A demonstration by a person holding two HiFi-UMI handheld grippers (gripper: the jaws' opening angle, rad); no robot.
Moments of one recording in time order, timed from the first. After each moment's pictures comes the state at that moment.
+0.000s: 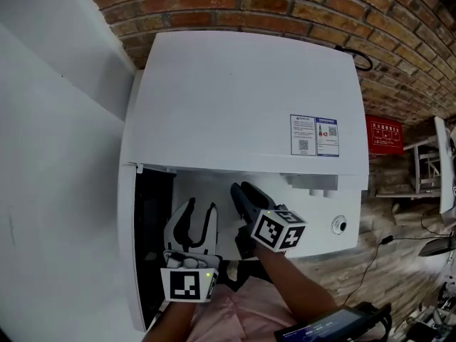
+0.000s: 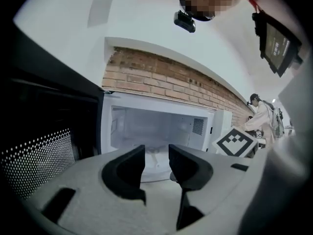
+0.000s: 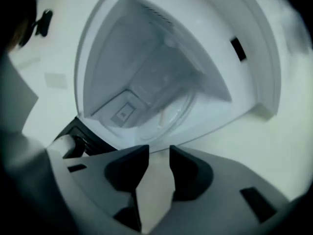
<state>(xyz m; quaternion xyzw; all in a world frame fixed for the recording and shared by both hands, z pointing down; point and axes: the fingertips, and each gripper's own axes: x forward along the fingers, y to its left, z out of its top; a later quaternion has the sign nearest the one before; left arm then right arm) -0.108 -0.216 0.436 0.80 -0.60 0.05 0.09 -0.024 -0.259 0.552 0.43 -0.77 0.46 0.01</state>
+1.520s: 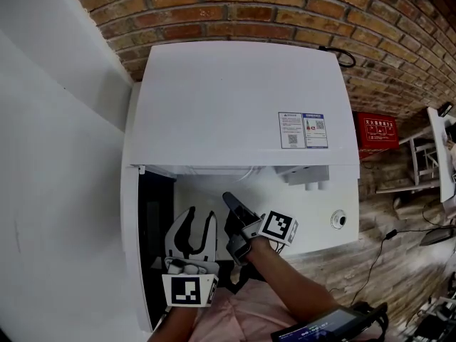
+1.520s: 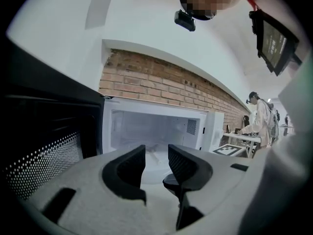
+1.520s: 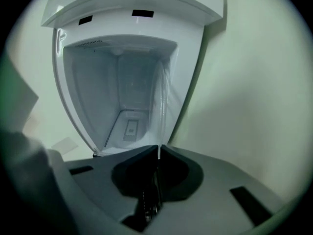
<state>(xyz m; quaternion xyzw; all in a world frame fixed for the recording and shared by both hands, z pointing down) -0.106 -0.198 0.426 0.81 -0.58 0.05 0.08 -0.049 -0.230 0.559 0.34 -0.63 0.67 -0.17</state>
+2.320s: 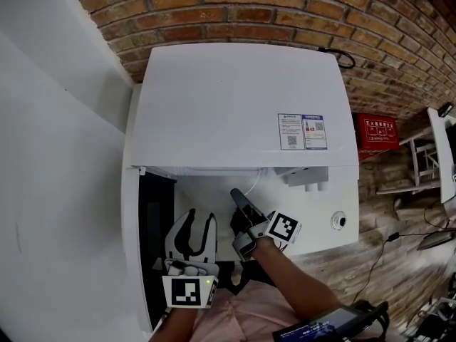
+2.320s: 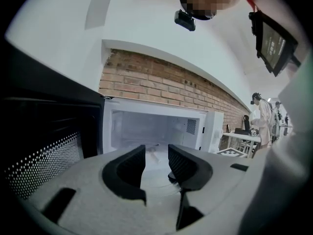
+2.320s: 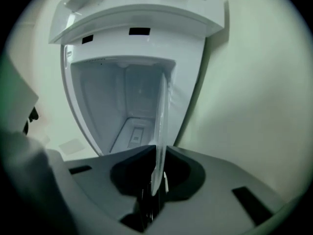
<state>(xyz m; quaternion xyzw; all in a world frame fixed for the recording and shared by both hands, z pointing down) -0.106 -0.196 0.427 0.81 -0.58 0.05 0.08 -0.027 -0.245 0.559 0.34 -0.67 0.62 -0.22</state>
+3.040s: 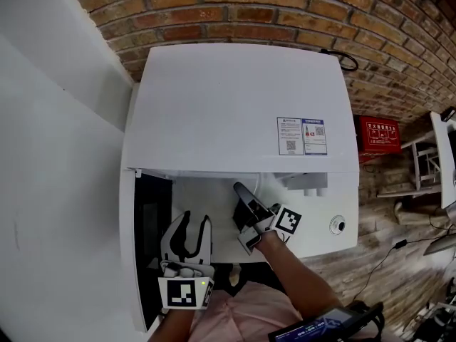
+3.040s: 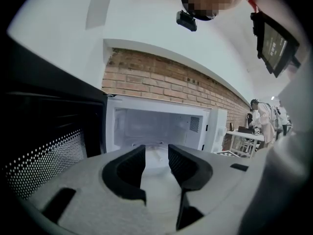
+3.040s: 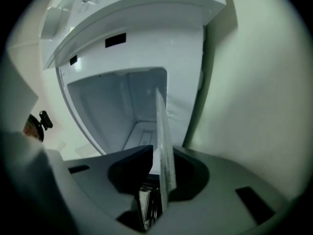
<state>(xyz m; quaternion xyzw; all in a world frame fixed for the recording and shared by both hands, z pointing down) -0.111 -0.199 0.433 0.80 -0.59 0.06 0.08 -0.016 -0.271 0.562 0.27 -0.70 0.61 -0.27</state>
